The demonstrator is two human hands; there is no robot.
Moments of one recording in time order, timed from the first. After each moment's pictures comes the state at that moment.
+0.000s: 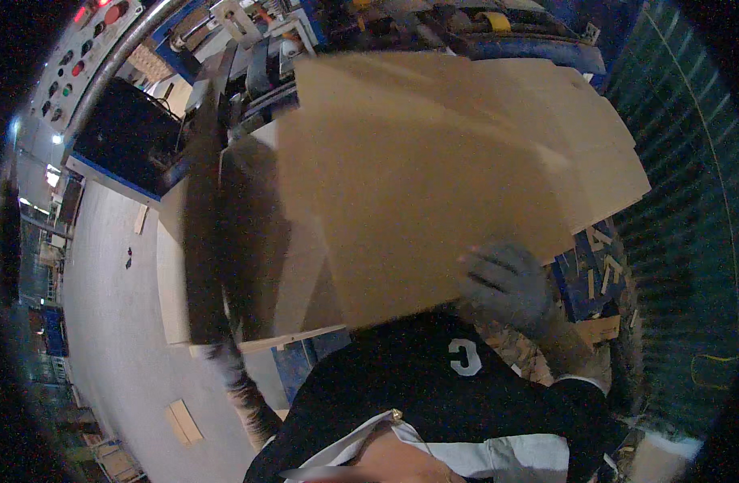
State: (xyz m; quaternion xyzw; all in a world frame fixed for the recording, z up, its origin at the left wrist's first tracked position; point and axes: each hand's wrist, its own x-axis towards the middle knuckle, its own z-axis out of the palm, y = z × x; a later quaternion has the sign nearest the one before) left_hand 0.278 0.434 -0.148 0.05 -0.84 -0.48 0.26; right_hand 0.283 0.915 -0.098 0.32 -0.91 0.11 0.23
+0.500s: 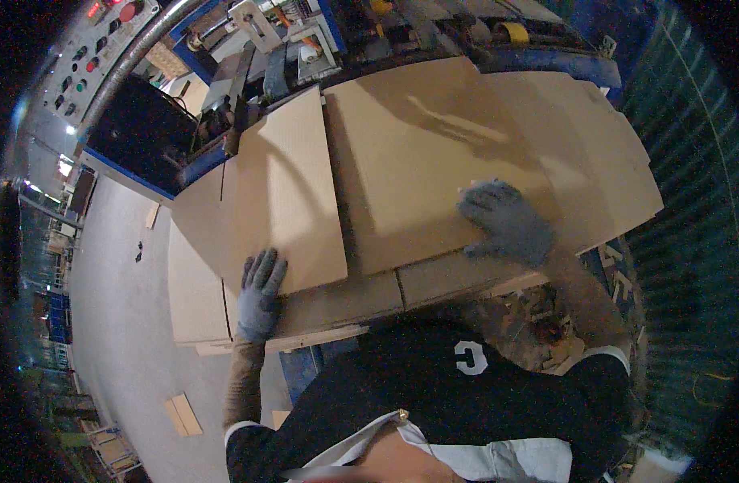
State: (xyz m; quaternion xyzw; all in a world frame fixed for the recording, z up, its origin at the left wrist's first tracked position) left_hand 0.186 0.459 -0.147 -0.29 -0.95 -0.05 0.14; right_hand 0.159 0.944 -0.145 0.35 -0.93 0.06 0.13
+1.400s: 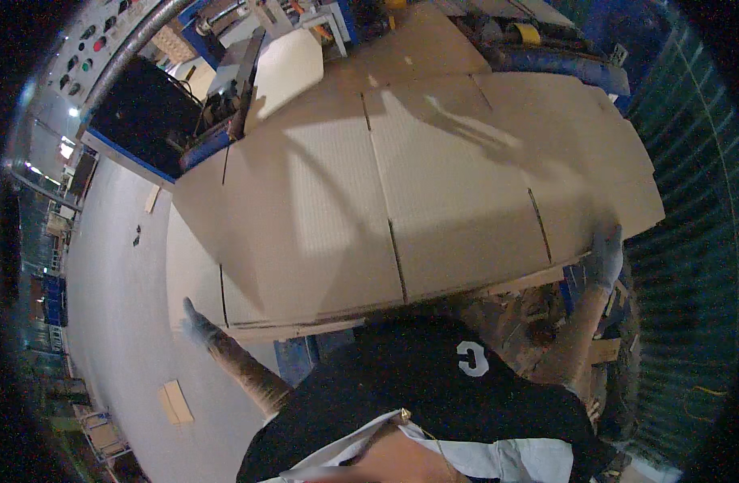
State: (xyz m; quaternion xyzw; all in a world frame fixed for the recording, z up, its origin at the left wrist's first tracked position) left_hand 0.236 0.339 -0.177 0.54 -0.69 -0.35 0.32; right_hand 0.255 1.143 -0.251 -0.35 -0.86 0.28 0.26
